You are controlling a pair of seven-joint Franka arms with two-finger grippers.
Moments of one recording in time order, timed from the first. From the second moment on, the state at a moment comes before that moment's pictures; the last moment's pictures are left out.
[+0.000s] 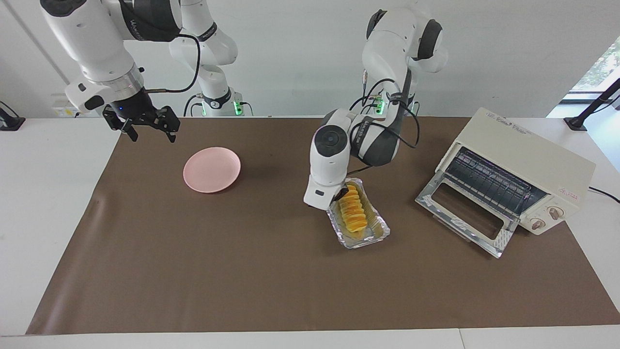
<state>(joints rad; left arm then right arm) -0.69 0.64 0.15 -1.23 -0.10 1.77 -0.87 -0.08 0.01 0.08 -1.61 -0.02 1.57 0.06</state>
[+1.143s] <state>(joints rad) -0.38 0.56 0.29 -1.32 -0.13 1.59 -0.93 -0.08 0.01 0.08 -1.61 -0.02 1.57 0.06</state>
